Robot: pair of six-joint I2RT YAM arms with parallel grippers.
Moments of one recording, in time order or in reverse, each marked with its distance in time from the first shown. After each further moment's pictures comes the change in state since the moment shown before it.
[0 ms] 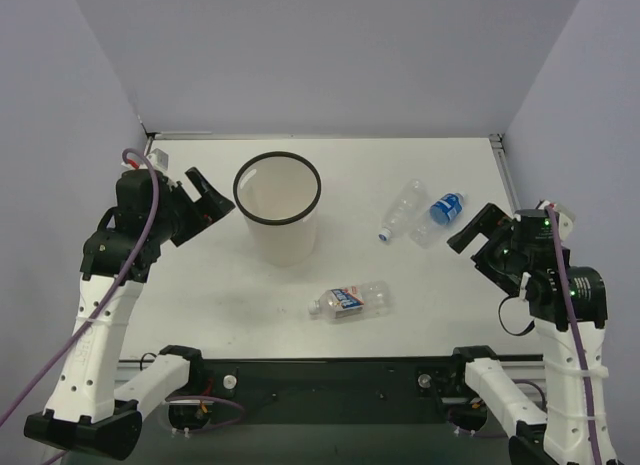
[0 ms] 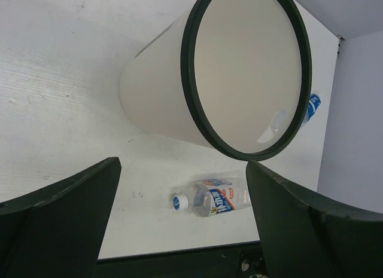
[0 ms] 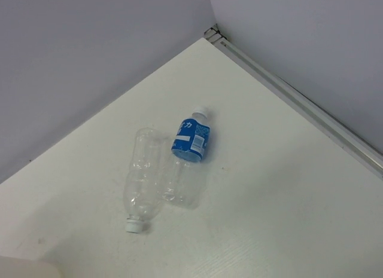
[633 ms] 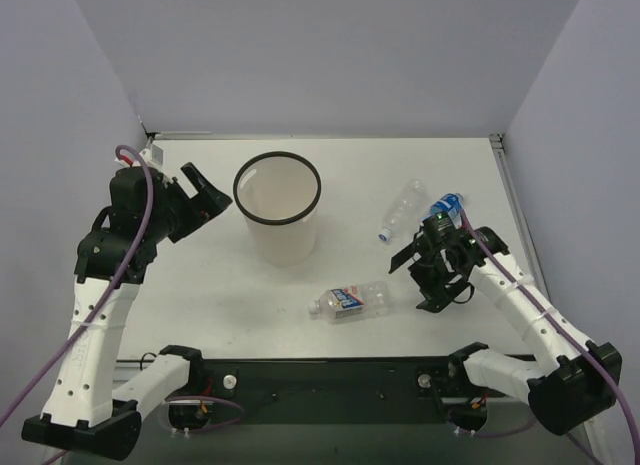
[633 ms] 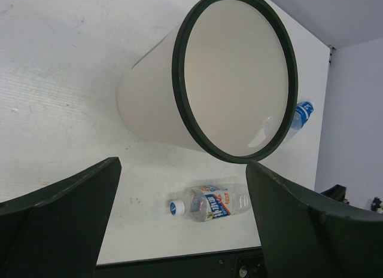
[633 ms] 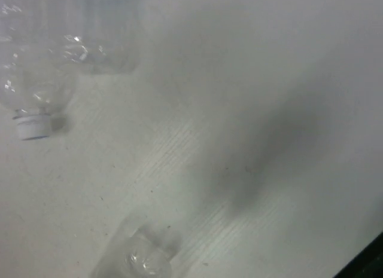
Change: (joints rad) left arm -0.008 0.001 0.043 -0.008 -0.024 -0.002; right arm 0.304 0.278 -0.319 0.117 -0.082 0.502
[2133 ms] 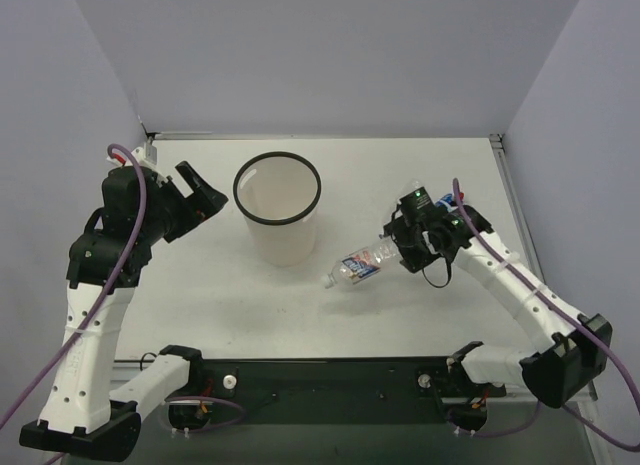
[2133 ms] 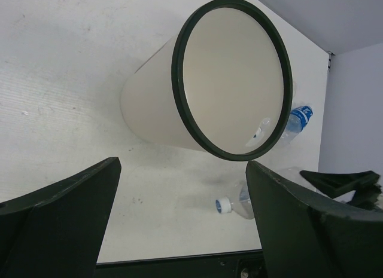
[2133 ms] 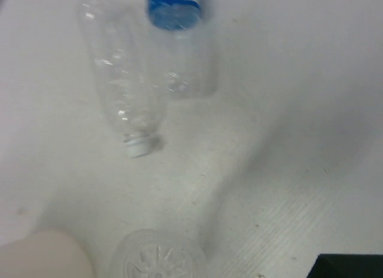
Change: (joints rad) left arm -0.004 -0.008 0.060 -0.045 -0.028 0.010; right arm 0.183 0.169 0.111 0.124 0.248 0.362
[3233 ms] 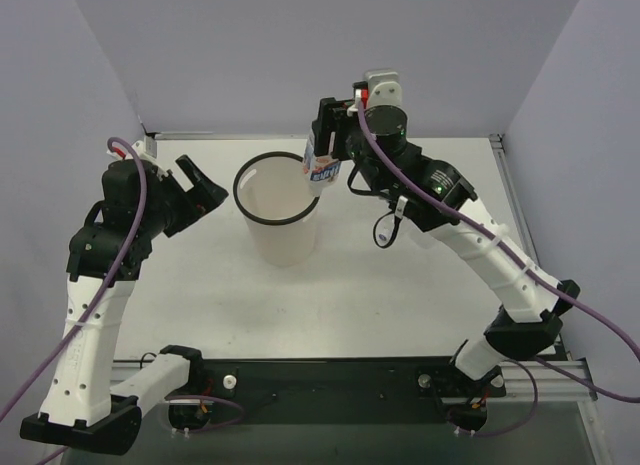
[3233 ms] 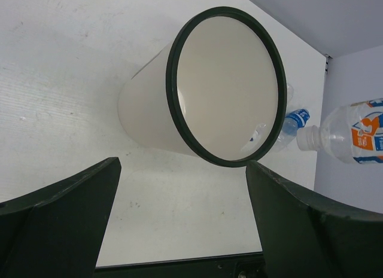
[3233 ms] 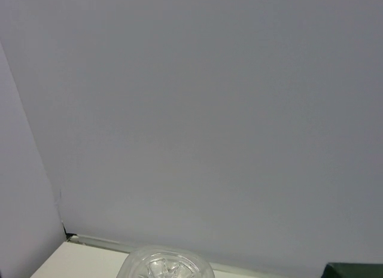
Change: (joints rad) left arm -0.001 0.036 0.041 -0.001 -0.002 0.000; right arm 0.334 0.274 0.875 0.447 0.321 -1.345
